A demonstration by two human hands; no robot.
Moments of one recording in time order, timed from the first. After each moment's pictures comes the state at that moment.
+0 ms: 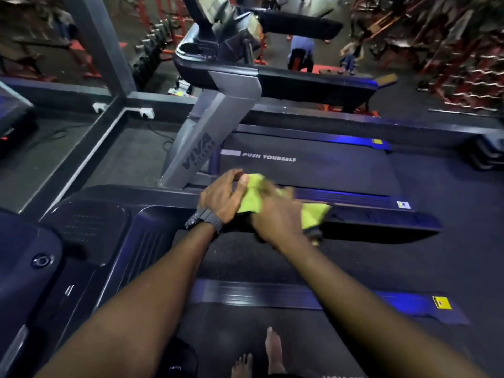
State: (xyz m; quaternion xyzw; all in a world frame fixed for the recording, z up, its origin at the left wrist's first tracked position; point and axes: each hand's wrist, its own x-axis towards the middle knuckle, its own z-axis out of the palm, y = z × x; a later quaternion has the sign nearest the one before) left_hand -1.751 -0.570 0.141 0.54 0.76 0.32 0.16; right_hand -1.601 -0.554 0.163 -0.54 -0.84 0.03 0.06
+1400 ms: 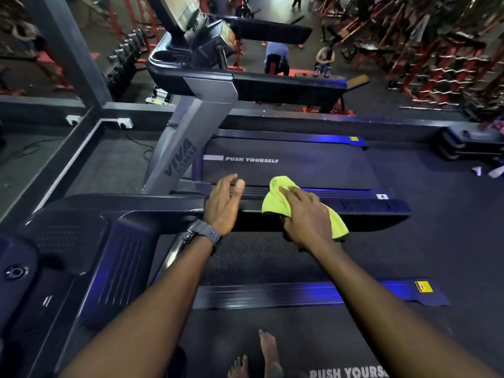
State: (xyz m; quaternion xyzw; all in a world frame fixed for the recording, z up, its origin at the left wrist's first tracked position) left_hand -1.704 -0.574 0.136 0.54 0.69 0.44 0.22; right_hand -1.506 -0.540 0.145 -0.57 -0.82 0.02 0.07
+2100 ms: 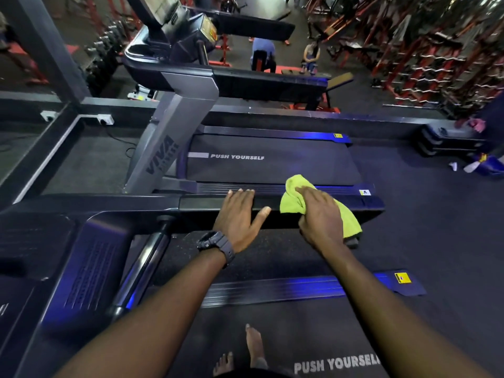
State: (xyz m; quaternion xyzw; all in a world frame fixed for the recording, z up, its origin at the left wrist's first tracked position) left_hand -1.630 -0.568 0.113 0.70 0.67 0.22 0.09; right_hand -1.427 -0.515 0.131 -0.57 -0.80 -0.02 0.16
